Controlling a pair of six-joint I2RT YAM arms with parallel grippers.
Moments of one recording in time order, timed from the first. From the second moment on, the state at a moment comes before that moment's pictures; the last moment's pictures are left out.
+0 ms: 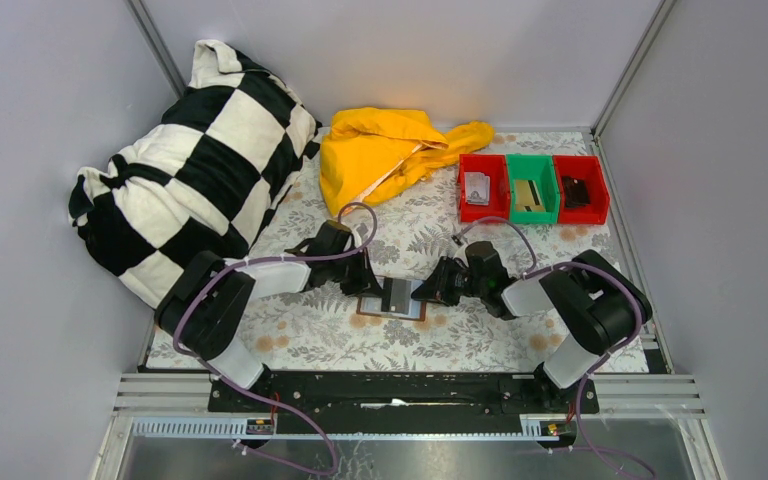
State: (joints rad) left arm -0.56 1.60 0.69 0.00 0.49 -0.73; right arm 0.54 1.65 0.41 0.60 -0.52 0.98
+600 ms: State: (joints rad) left arm -0.50 1.52 0.69 -0.10 0.48 -0.68; right arm 0.64 1.57 0.64 0.29 -0.51 0.83
